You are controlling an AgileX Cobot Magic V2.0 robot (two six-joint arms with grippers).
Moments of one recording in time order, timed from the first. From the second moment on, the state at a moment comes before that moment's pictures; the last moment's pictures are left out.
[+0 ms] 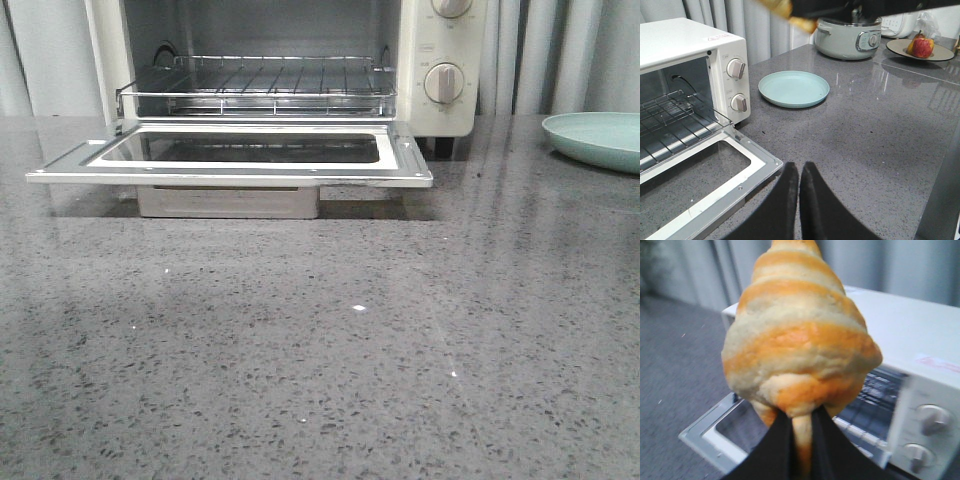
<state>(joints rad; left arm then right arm) -0.53 0.75 -0.85 -0.87 0.58 0.81 0.61 1.16 -1.20 -0.22 0.34 0.19</state>
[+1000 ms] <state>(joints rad) -0.53 0.75 -0.85 -0.86 0.58 0.81 0.54 1.99 -1.83 -0.34 0.59 0.19</state>
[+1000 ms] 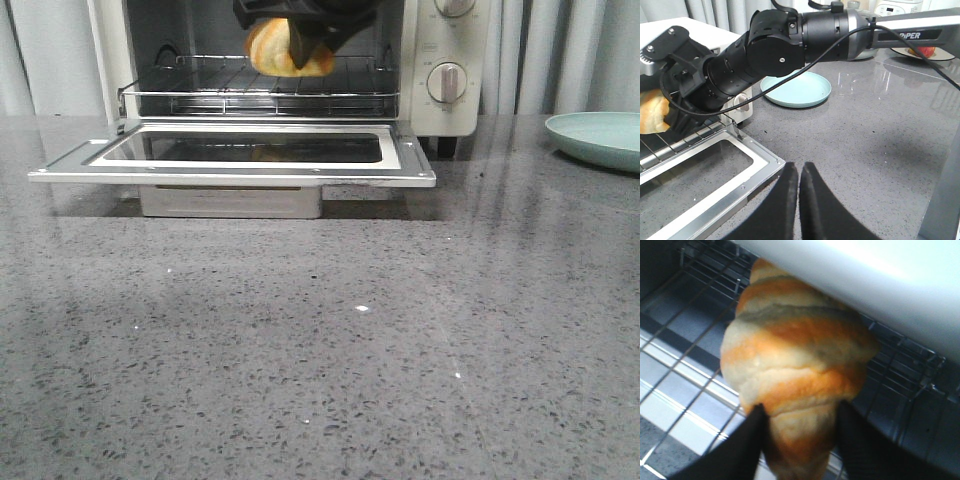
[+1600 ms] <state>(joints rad) -0.43 0.56 -0.79 -0.47 0.47 0.53 0.60 1.80 -1.83 -0.34 0.80 0.17</state>
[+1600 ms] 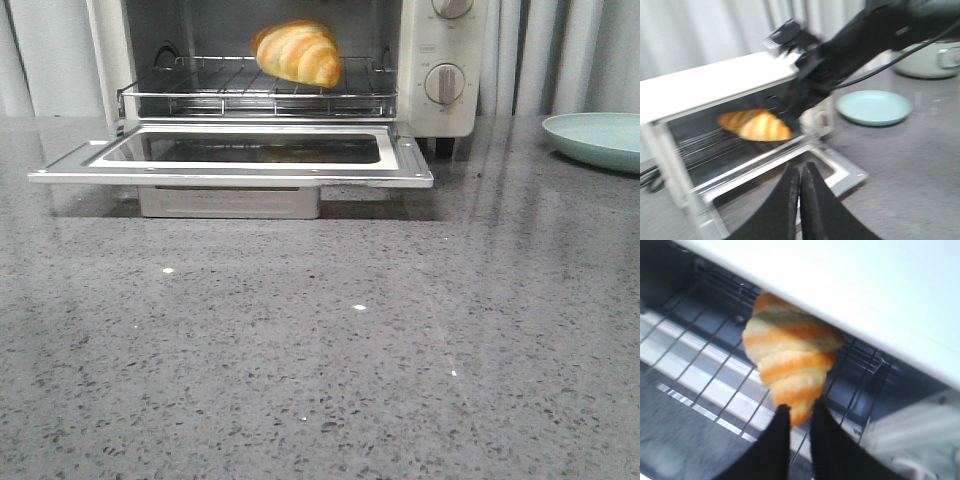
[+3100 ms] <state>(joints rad) -0.22 0.23 -0.47 -0.30 0.49 0.35 0.56 0.38 -0.58 -0.42 0.40 0.12</state>
